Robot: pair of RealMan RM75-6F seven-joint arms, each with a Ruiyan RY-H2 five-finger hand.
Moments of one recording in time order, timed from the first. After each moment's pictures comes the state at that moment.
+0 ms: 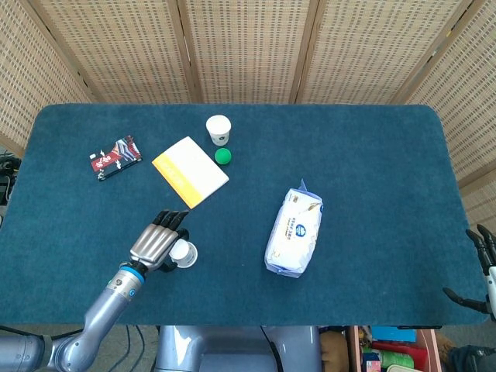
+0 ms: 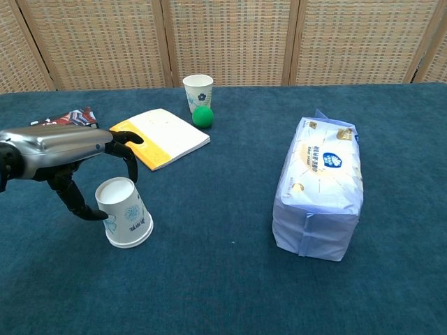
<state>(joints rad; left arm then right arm) -0.69 -1.39 -0.09 -1.92 0.86 1.05 0.77 0.00 -0.98 0.05 -1.62 -1.49 1.49 0.25</state>
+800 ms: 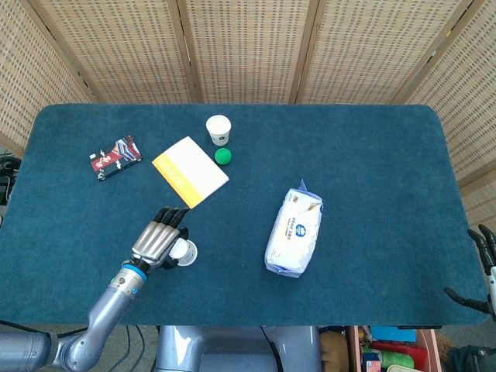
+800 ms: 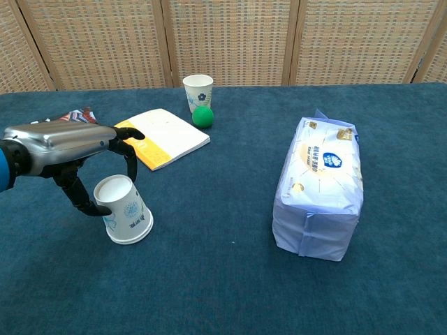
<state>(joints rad) -0.73 -1.42 -0.07 -1.91 0.83 1.10 0.78 0.00 -0.97 0.06 -1.61 -1.49 1.49 0.27</state>
